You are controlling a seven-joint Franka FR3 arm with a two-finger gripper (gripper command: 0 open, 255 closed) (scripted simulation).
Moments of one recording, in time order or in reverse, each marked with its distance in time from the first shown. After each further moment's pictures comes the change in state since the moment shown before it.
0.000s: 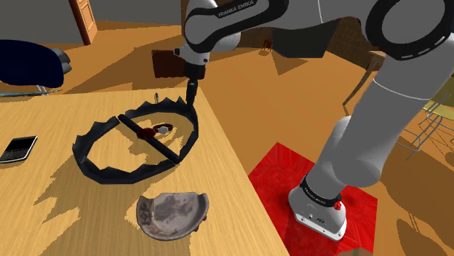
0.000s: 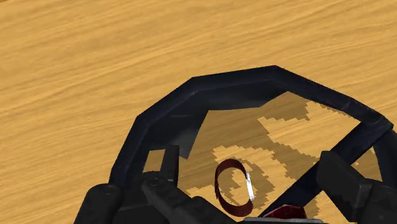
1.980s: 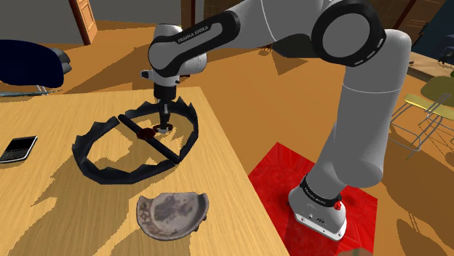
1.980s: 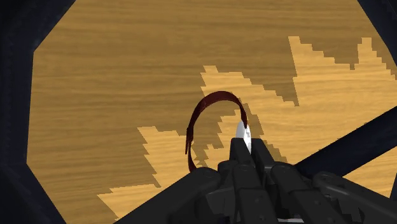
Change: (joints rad) arm 0.047 0.296 0.079 0.204 0.078 0.073 -0.241
